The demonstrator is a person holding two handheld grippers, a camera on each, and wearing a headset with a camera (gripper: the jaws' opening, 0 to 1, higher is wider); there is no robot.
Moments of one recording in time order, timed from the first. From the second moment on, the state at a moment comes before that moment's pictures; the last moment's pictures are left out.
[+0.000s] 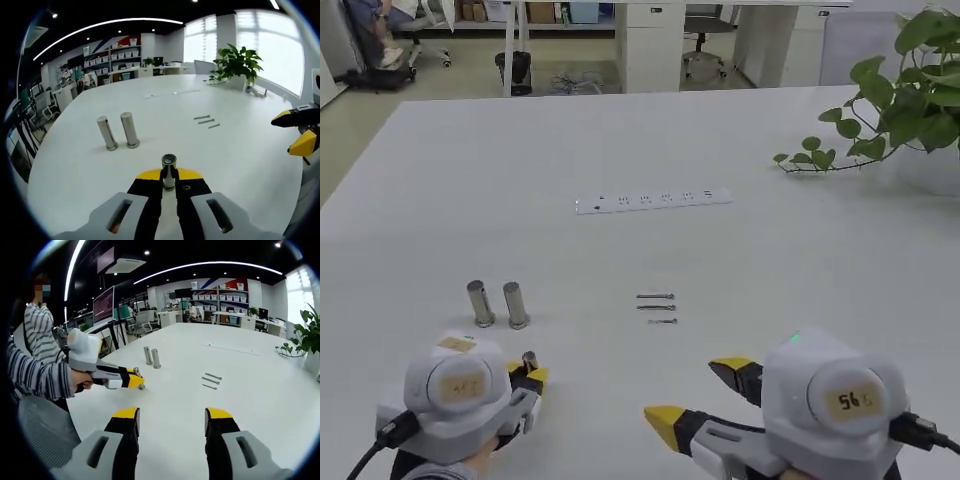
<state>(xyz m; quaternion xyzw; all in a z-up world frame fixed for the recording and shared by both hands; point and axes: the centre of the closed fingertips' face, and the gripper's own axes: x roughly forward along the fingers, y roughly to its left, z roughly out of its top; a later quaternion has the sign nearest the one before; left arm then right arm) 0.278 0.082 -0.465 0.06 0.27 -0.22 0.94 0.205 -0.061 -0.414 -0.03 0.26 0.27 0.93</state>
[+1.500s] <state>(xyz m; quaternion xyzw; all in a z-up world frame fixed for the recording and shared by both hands) 0.254 0.107 -0.433 0.00 0.25 -0.24 0.94 0.268 -0.067 -0.418 -0.15 0.33 0.39 0.84</state>
